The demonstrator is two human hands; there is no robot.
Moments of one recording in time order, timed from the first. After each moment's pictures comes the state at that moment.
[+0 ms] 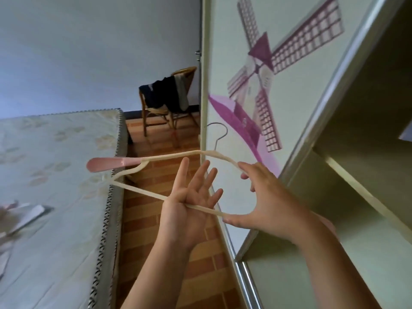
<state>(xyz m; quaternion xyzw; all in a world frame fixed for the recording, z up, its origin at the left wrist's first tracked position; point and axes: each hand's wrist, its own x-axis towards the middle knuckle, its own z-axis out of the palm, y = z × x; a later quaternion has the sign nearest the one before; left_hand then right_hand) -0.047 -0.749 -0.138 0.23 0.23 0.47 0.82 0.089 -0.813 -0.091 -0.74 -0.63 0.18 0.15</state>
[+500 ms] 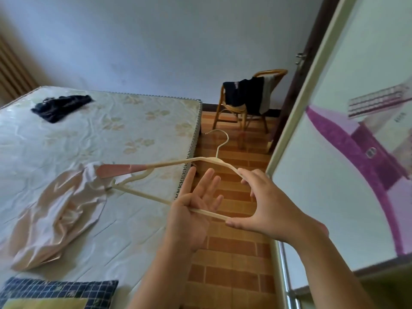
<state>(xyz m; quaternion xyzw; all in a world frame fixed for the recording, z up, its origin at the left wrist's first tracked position) -0.233 -0.667 -0.159 0.13 0.31 0.60 0.73 -0.083 -0.671 -0.123 -0.60 -0.76 0.23 0.12</state>
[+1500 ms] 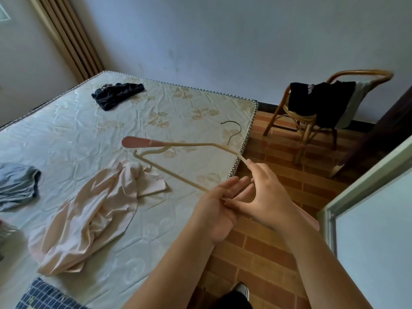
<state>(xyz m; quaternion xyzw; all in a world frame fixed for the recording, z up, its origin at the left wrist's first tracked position) -0.290 -0.424 -0.180 0.04 0.37 0.56 0.74 -0.175 -0.384 -0.186 -0.52 -0.80 0.25 0.18</state>
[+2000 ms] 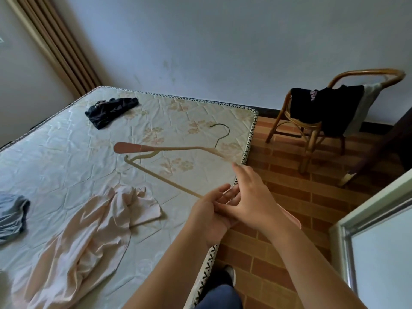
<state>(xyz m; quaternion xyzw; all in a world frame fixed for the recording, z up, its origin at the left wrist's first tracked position) -0.301 -0.296 -0.195 0.03 0.42 0.54 0.73 -0.196 -0.259 -0.203 -0.49 -0.81 0.26 0.19</state>
